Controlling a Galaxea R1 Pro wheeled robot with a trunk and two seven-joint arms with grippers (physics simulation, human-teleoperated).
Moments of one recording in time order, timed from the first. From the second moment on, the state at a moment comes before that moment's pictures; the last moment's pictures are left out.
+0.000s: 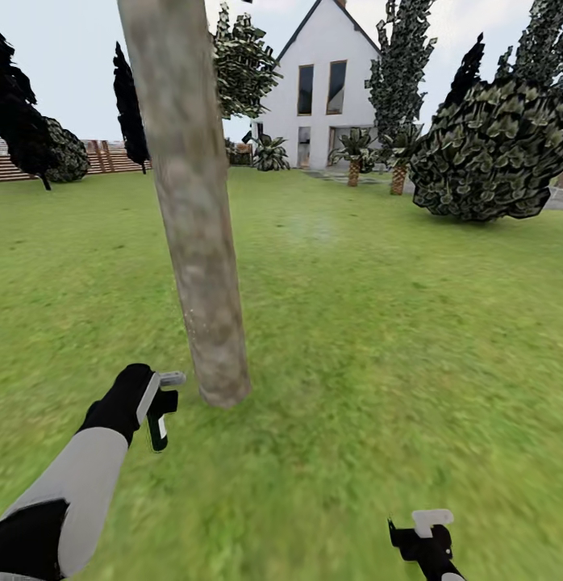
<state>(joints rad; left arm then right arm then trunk) -0.90 0.05 0.21 -0.66 -0.10 0.99 0.06 -0.50 -0.08 -0.44 -0.06 0.50 -0.42 -0.06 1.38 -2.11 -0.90</state>
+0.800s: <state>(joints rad) -0.92 0.06 0.21 -0.66 -0.10 1.01 0.06 -0.50 -0.09 -0.44 -0.06 0.50 -0.42 -0.06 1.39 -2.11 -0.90</state>
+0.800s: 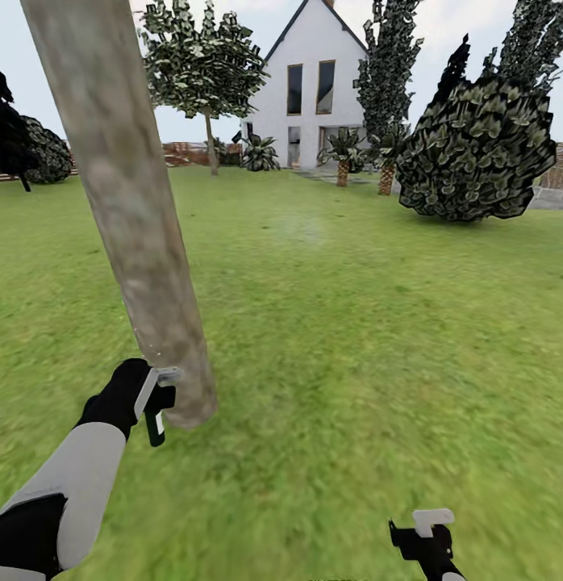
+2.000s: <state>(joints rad) -1.24 0.26 0.14 -0.36 -0.11 1.04 -0.01 -0.50 -0.09 -0.44 -0.06 0.50 -0.42 -0.06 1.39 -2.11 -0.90</state>
